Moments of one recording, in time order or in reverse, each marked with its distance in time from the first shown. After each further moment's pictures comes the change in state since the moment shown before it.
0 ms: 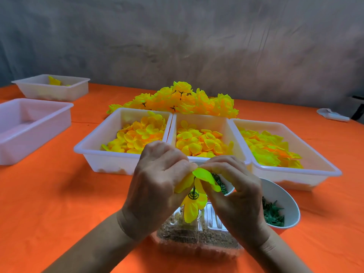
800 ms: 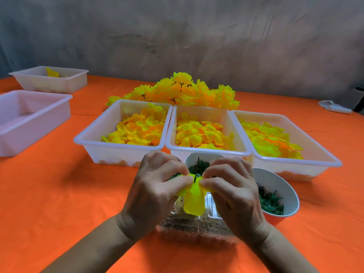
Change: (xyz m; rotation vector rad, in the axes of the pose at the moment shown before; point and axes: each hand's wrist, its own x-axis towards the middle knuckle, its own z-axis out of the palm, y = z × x) left_hand -0.034 -0.008 0.012 0.013 -0.060 0.061; right_hand -0.025 0.019 -0.006 -0.247 -0.080 -0.256
